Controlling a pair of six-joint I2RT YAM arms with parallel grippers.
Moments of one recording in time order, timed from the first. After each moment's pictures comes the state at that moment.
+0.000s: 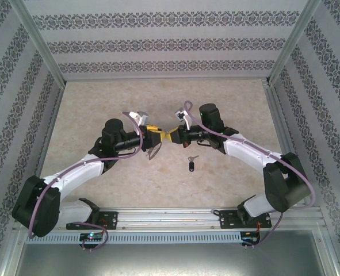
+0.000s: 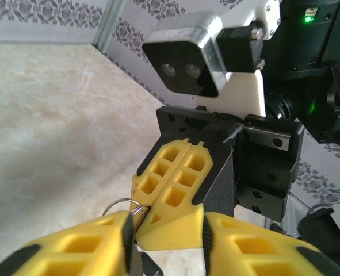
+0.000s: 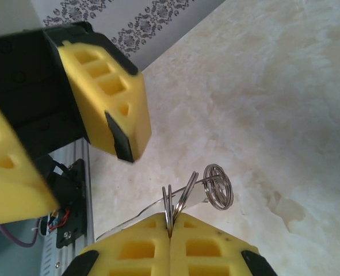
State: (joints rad) left arm -0.47 1.25 0.65 0.42 0.64 -0.41; right arm 0.49 1.48 0.91 0.03 -0.89 0.19
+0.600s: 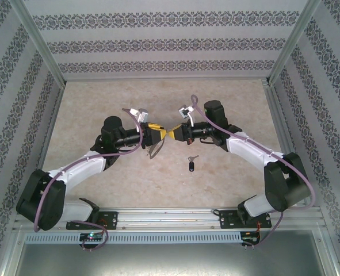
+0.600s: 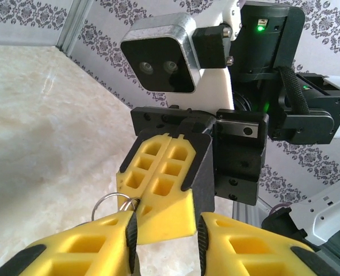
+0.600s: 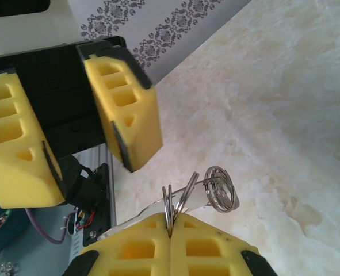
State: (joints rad) left arm -0.43 1.31 0.66 0.56 0.77 -0.51; right arm 0.43 1.48 0.92 0.04 -1.01 0.23
